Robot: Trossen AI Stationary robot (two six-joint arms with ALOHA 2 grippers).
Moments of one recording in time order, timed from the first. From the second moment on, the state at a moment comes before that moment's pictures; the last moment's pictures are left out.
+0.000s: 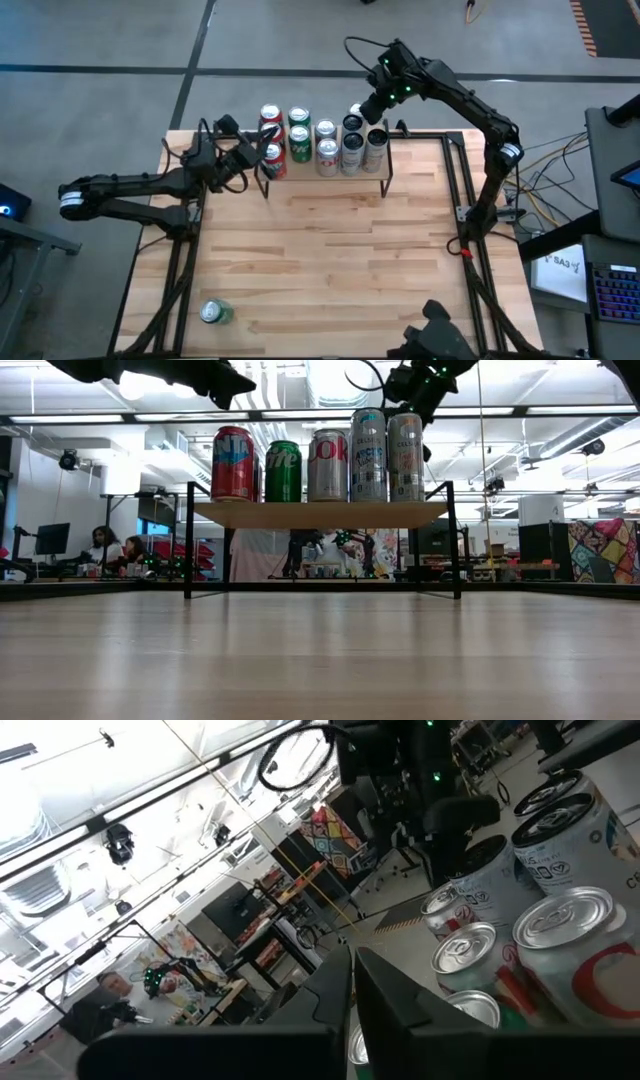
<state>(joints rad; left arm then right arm) 0.23 1.00 0.70 0.49 -0.49 0.80 -0.80 1.80 1.92 -1.03 -0.19 -0.07</state>
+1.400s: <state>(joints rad) 0.23 1.00 0.70 0.45 -0.49 0.81 -0.74 1.83 1.98 -1.06 -0.24 0.01</state>
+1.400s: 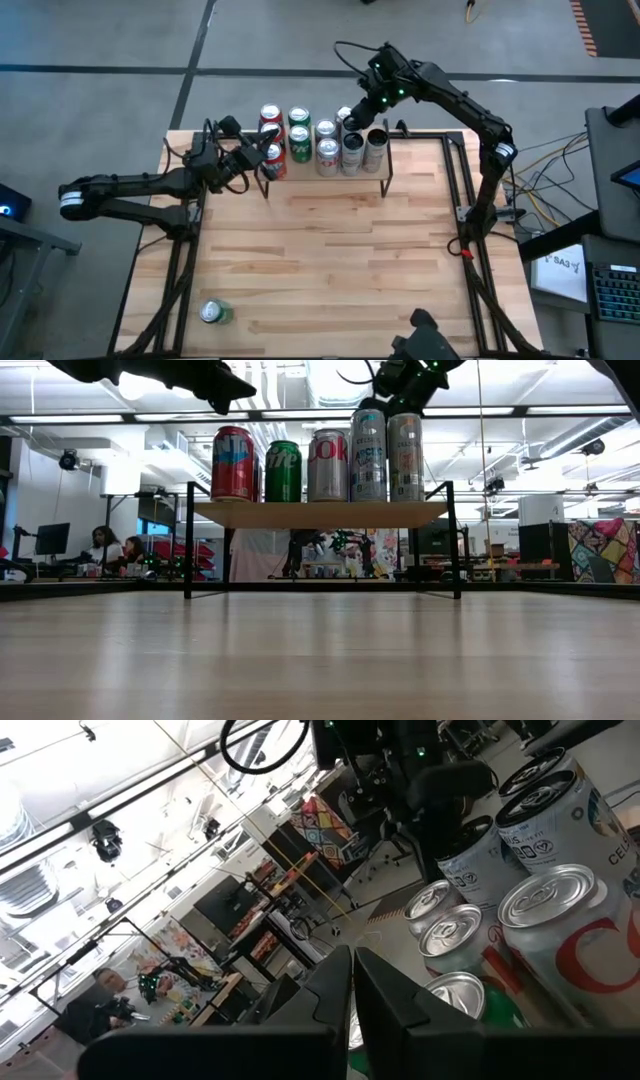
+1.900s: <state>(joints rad) 0.23 1.00 0.70 0.45 -0.49 0.81 -0.74 1.84 2.00 -1.05 -0.24 0.00</state>
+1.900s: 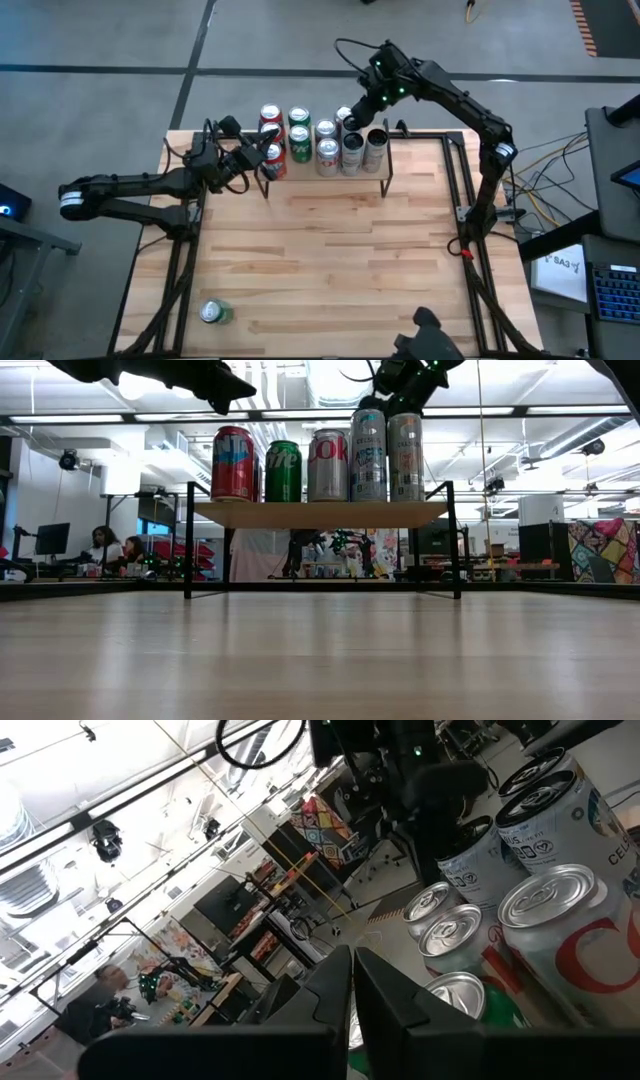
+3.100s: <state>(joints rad) 0.23 1.00 0.70 0.45 -0.49 0.78 -0.67 1.84 2.13 -0.97 -0.21 0.09</state>
